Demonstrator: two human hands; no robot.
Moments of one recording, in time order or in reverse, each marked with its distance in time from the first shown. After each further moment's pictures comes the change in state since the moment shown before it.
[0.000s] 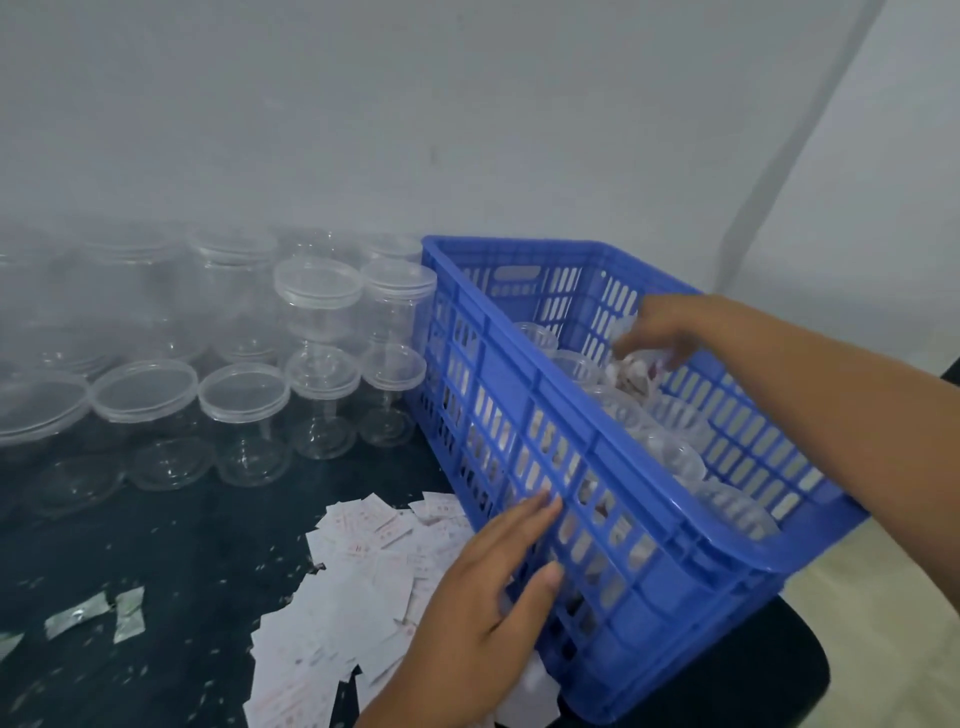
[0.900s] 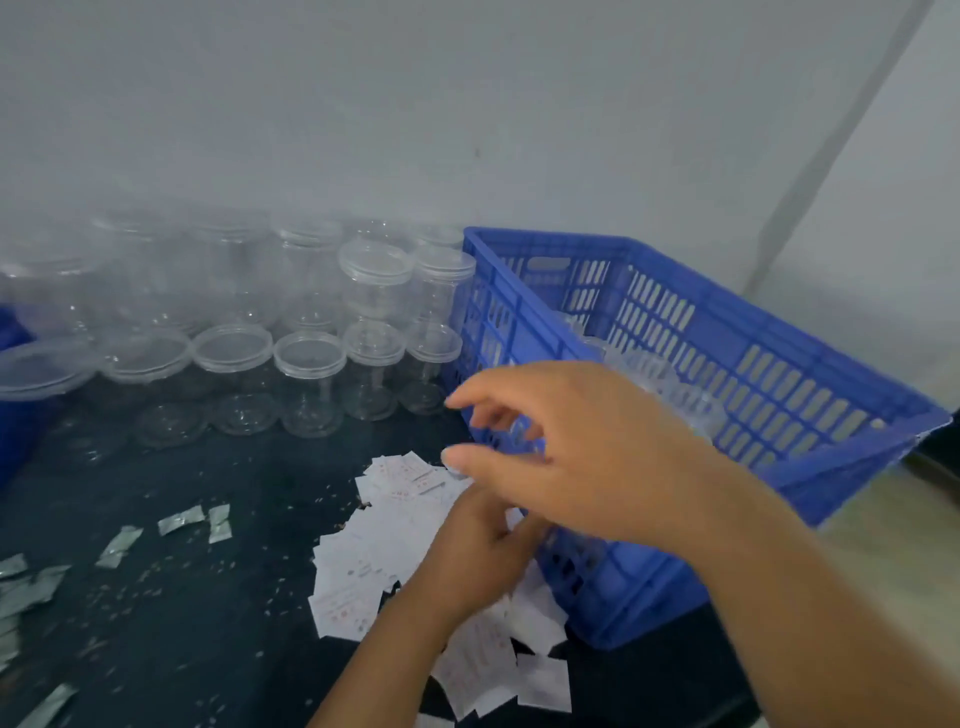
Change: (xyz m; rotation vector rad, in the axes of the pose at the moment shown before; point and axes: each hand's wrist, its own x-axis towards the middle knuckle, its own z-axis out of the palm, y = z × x) left_hand -0.010 0.023 -0.014 0.093 0.194 0.006; right_hand -0.299 -0.080 0.062 0.144 0.251 -1.013
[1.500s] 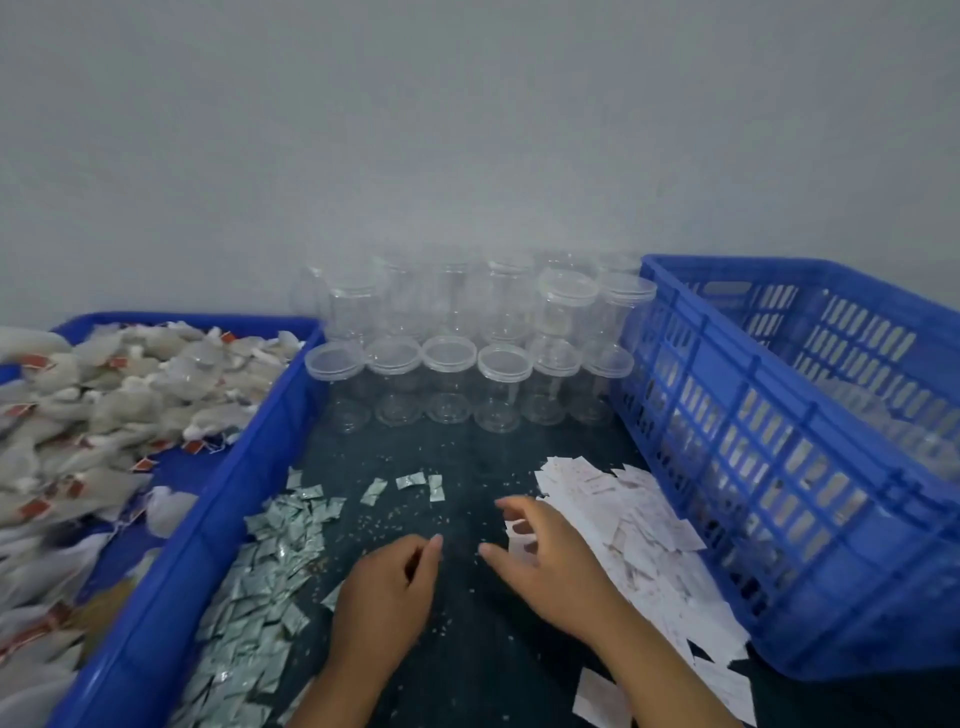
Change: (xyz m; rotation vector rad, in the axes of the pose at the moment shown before) left_hand -0.164 -0.073 -0.173 0.569 0.433 -0.501; right_hand 0.013 -0.061 0.239 0.607 -0.083 0.268
